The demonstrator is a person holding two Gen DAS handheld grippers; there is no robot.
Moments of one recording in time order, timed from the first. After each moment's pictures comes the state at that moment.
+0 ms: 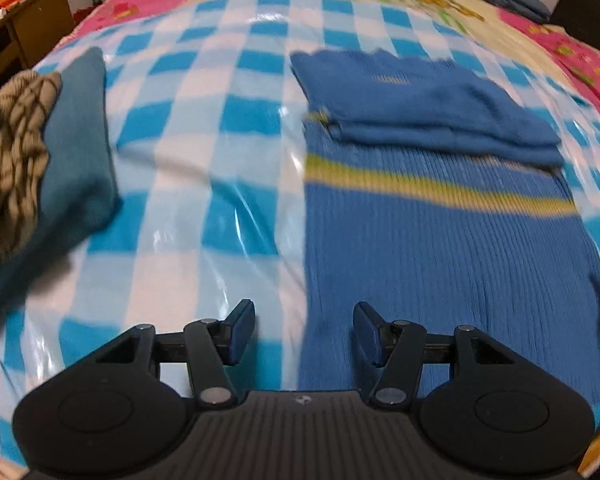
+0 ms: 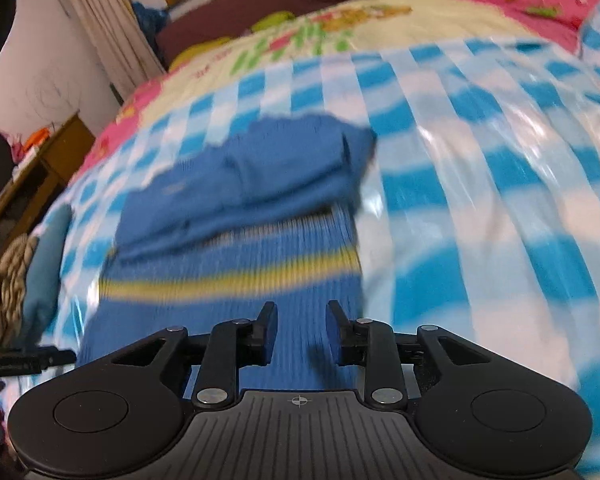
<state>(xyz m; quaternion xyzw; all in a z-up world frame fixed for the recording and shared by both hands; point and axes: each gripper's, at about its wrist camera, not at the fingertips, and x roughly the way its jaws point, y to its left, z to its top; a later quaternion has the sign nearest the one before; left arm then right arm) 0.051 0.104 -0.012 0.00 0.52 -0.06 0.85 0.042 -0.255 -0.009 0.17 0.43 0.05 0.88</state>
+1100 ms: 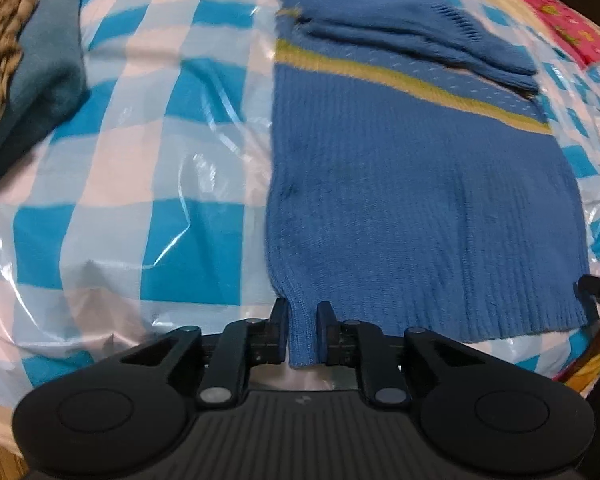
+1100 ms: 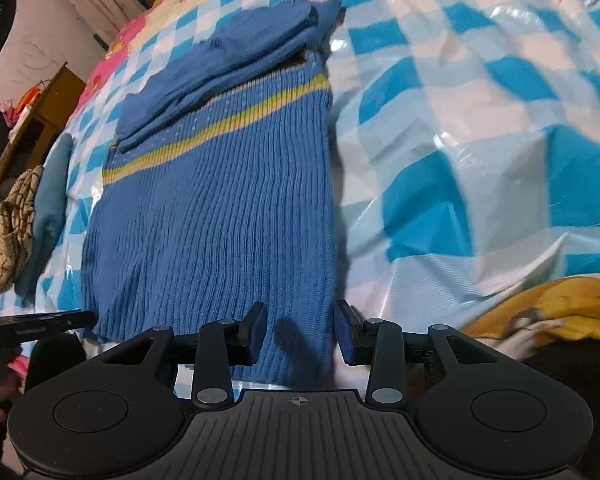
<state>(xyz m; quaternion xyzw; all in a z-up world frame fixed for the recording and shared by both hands) 0.015 0.106 -0.040 -0.03 0.59 -0.09 0.80 -0.021 -0.255 -0.046 0.21 0.54 0.06 0.82</state>
